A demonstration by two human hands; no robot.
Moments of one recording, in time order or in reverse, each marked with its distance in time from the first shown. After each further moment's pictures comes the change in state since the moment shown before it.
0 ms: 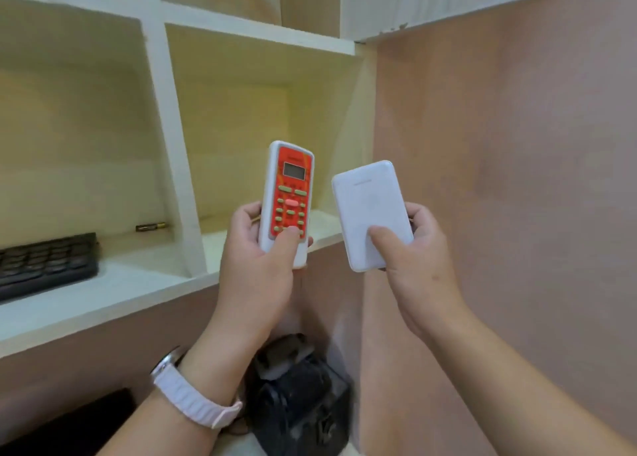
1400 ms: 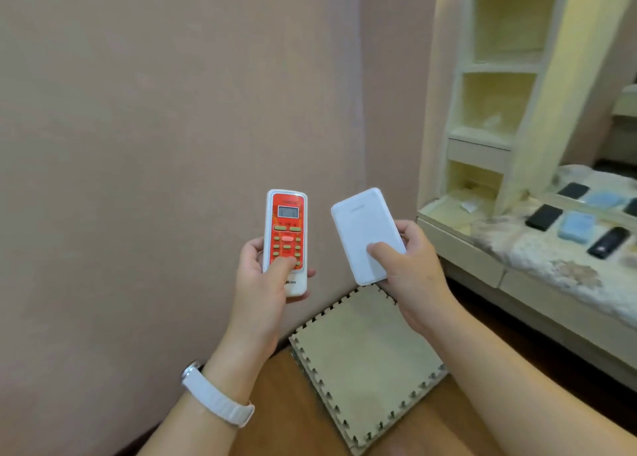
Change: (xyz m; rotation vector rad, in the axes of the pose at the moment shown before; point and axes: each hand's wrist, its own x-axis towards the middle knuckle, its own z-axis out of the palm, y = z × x) left_hand -0.641 0.236 0.147 -0.454 -1.505 -0.523; right_hand -0.673 -0.274 -0.392 -0.394 1.400 0.264
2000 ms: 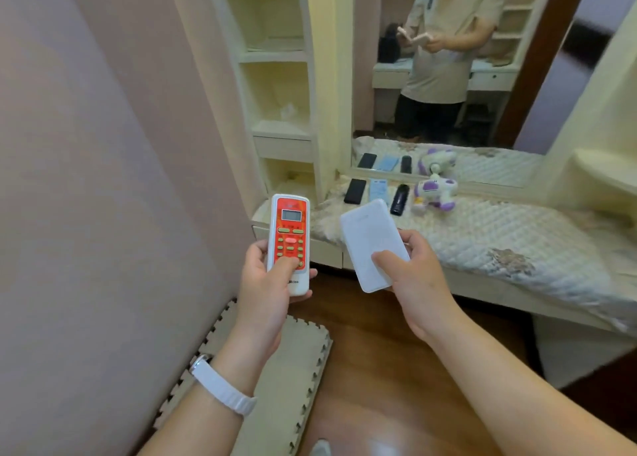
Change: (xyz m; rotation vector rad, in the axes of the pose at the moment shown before) left_hand 0.074 -0.077 0.271 -0.030 -0.610 -0.191; right_hand 0.061 0.022 -0.222 -0.104 0.651 0.096
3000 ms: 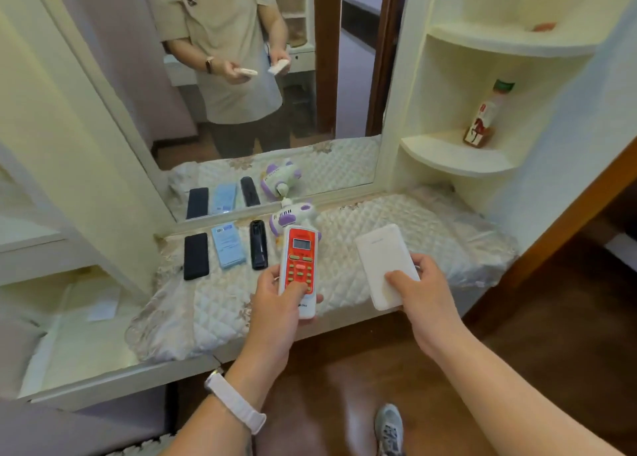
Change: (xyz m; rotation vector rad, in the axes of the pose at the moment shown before) left_hand 0.210 -0.081 0.291 0.143 -0.625 -0.208; right_hand 0.204 0.047 -0.184 0.011 0.707 0.157
